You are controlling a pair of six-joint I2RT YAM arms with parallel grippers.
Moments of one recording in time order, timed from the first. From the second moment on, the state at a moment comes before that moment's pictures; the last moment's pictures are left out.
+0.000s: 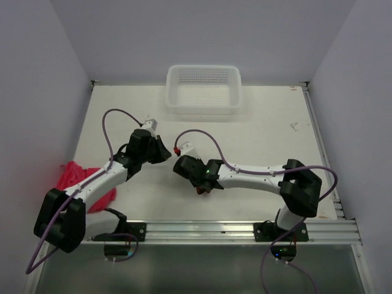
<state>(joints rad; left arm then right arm) -0.44 1.21 0.59 -0.08 0.12 -0.62 1.21 1.67 1.10 -0.52 0.51 0.49</state>
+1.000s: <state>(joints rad) -0.36 1.31 0.91 -0.34 0.04 -0.39 0.36 2.48 2.49 -0.62 0.11 0.36</state>
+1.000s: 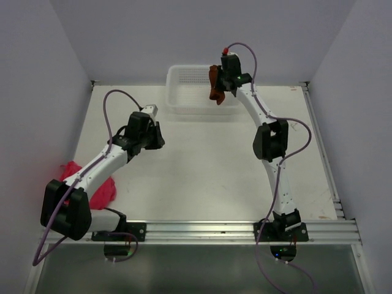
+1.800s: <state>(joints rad) -0.35 1.39 0.91 -0.34 0.09 -0.38 0.34 2.64 2.49 -0.60 0.14 0.37</state>
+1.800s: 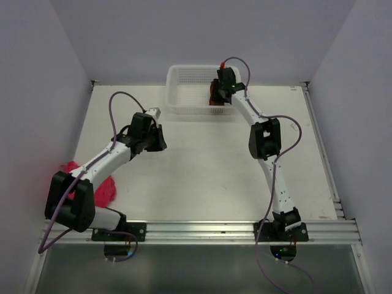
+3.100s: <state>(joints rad) -0.33 1.40 0.91 -0.34 0.18 -0.38 0.34 2.58 2.49 -0.66 0.20 0.29</state>
